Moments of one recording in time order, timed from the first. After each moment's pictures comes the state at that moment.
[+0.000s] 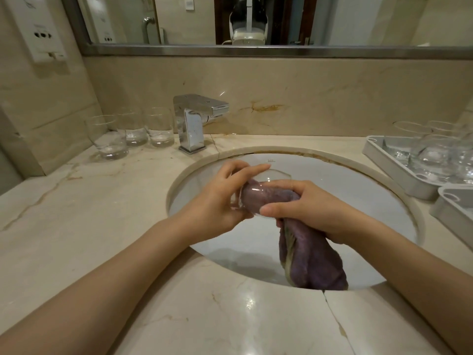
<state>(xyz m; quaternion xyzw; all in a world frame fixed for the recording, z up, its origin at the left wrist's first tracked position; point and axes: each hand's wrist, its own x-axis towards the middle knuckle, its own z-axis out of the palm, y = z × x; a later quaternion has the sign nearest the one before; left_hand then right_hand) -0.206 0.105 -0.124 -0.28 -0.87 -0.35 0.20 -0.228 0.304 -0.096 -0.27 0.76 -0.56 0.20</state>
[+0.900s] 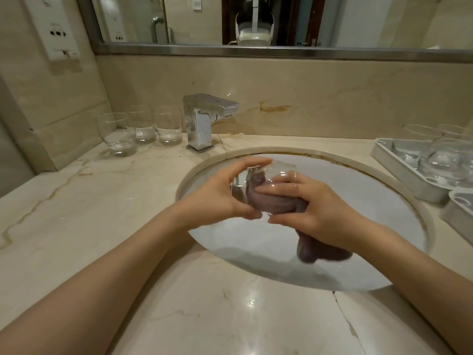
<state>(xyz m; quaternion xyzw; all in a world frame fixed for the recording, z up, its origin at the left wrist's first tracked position) -0.198 0.100 -0.101 -0.21 -0.82 -0.53 0.05 -0.234 0.305 -0.106 -0.43 0.82 -0.36 -0.08</state>
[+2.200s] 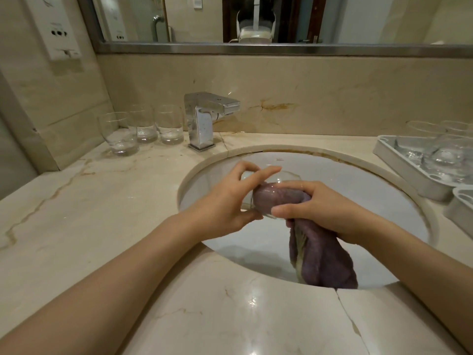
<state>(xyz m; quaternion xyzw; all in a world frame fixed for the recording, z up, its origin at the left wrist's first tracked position) -0.206 0.099 -0.129 -0.29 -0.89 -0.28 0.19 -0.232 0.303 -0.102 -0.27 0.76 -0.55 0.20</state>
